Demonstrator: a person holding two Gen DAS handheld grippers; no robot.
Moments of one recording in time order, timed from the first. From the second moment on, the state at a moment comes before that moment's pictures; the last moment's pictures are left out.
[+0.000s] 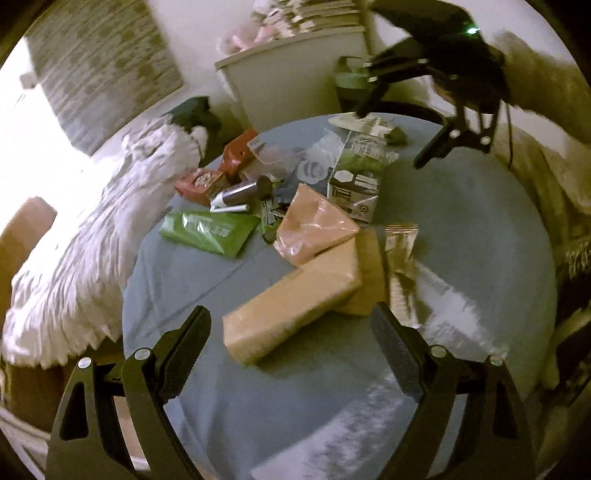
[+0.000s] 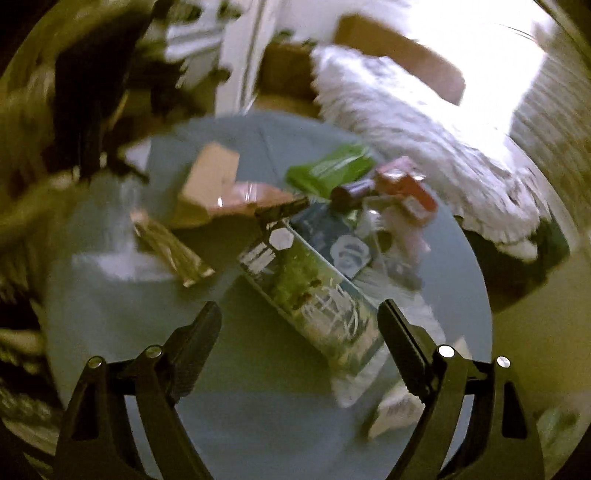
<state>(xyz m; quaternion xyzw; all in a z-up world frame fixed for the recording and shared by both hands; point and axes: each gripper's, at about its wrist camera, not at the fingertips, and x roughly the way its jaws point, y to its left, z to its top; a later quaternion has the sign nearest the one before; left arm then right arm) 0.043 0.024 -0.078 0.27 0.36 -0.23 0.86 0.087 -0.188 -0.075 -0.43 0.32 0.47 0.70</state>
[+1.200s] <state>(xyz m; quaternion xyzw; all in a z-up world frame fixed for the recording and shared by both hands) 0.068 0.004 -0.039 -0.01 0.37 -0.20 0.91 0.110 -0.412 -0.064 0.19 0.25 0.37 0.87</state>
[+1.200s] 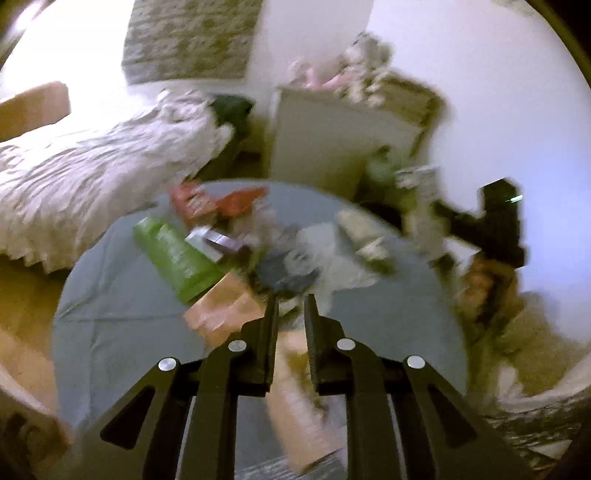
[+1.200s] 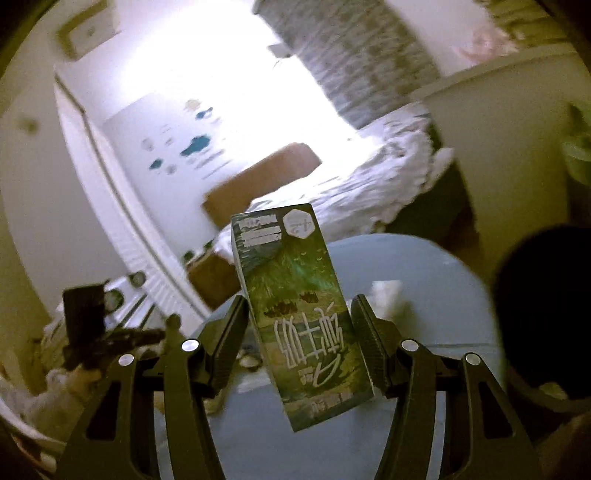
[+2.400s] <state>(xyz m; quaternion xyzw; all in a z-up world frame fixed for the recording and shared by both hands) 0.178 -0.189 -0.036 -0.20 0.39 -0.33 0.84 0.126 -0.552 -0.079 0.33 0.20 0.12 0.92</state>
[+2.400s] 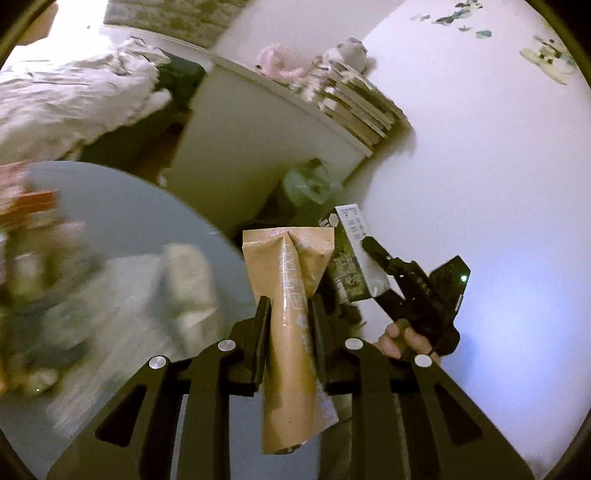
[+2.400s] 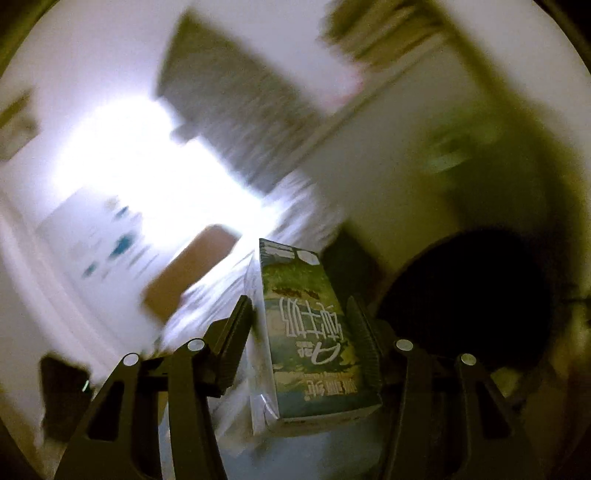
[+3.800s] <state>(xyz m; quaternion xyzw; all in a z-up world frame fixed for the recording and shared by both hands) 0.122 -0.090 -0.044 -0.05 0.38 -0.11 0.92 0.124 -0.467 -0.092 0.18 0.27 0.15 0.93</state>
